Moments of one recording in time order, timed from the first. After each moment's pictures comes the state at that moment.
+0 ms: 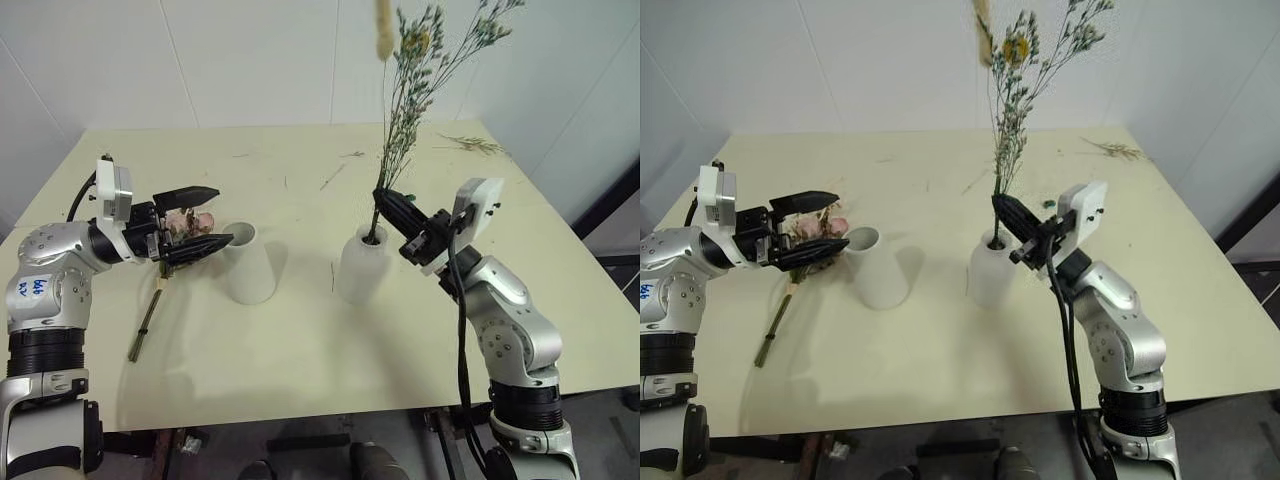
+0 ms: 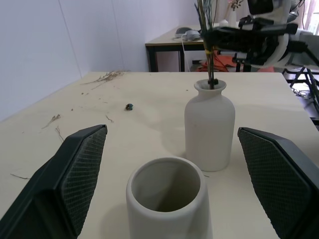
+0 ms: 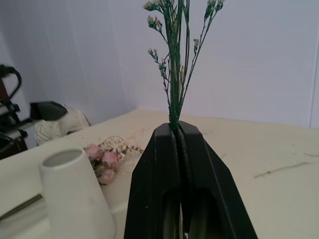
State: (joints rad) left arm -0.69 0.77 0.26 0.28 -0.57 0.24 -1.26; right arm -0.52 -0.26 -0.11 -0.25 0.56 0.37 0.54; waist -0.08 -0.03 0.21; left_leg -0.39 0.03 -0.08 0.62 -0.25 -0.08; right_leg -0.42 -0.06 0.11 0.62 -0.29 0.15
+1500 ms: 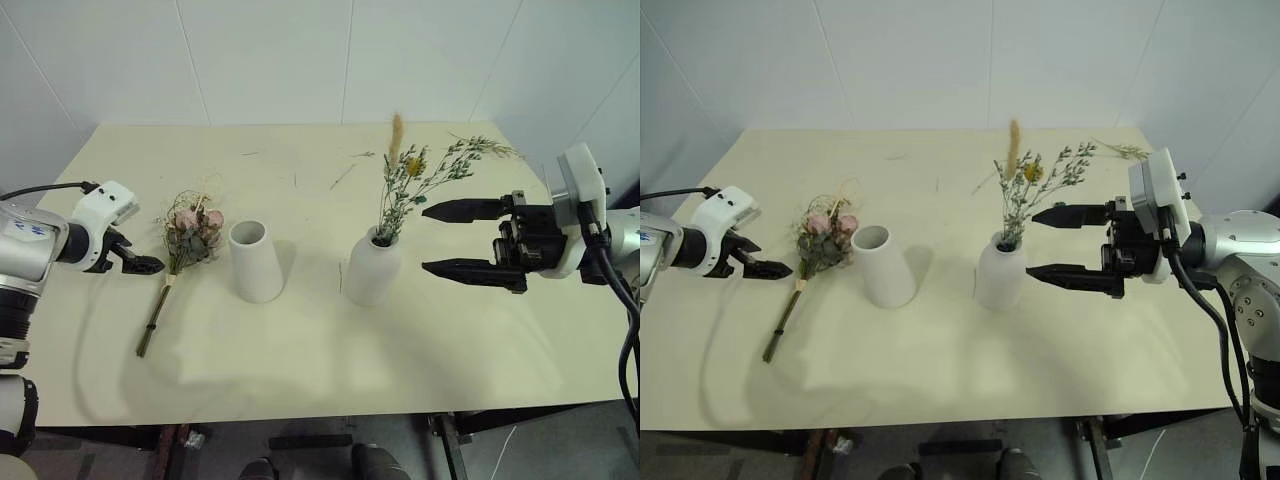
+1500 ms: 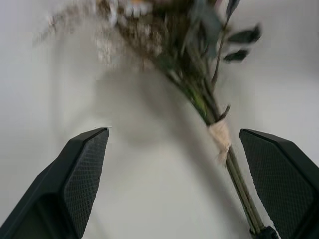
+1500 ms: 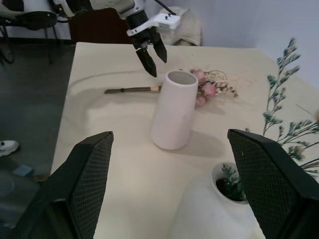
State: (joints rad) left arm -0.85 1.09 -0.17 0.31 -0.05 1.01 -0.95; right arm -0.63 -0.95 -0.17 -0.26 0.81 0.59 1.22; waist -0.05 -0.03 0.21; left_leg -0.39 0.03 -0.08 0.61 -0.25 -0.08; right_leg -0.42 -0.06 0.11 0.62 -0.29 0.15
